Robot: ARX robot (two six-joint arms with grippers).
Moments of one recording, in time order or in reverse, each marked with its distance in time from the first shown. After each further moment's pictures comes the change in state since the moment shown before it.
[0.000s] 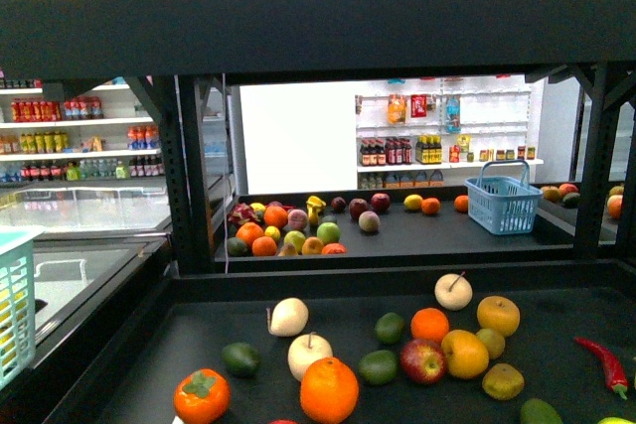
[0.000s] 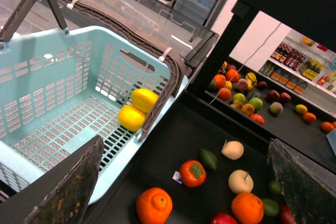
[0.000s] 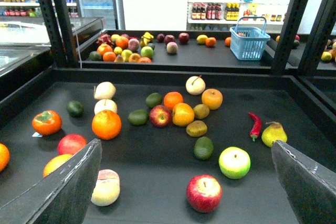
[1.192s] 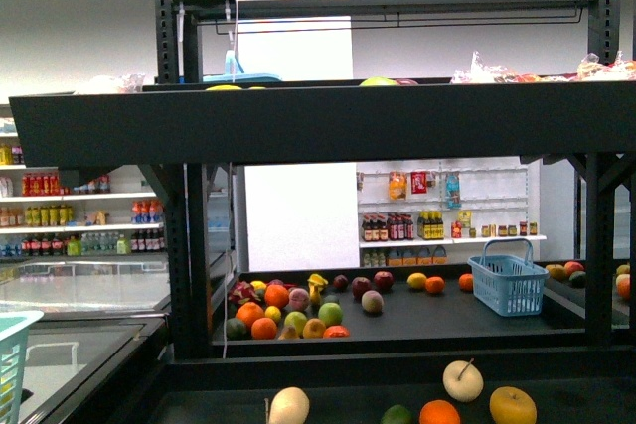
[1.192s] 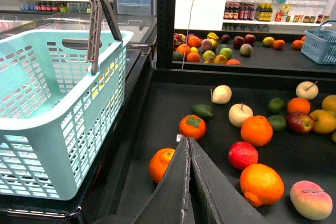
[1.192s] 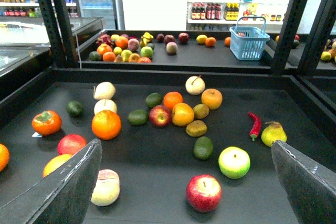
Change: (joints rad) left arm -0.299 -0.691 -0.556 -0.053 -0.032 0.387; right arm 0.000 0.000 0.000 0.000 0.000 0.000
